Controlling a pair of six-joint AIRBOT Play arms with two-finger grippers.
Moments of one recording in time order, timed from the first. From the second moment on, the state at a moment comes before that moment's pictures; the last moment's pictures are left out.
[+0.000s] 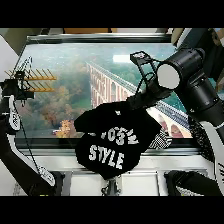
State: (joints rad) left arm 0.40 -2.07 1.83 1.93 -0.94 -1.41; right arm 0.64 -1.32 1.74 -1.62 1.73 1.85
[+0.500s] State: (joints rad) left arm 0.35 -1.87 1.83 1.96 -1.10 -1.45; right arm 0.64 -1.32 1.74 -1.62 1.73 1.85
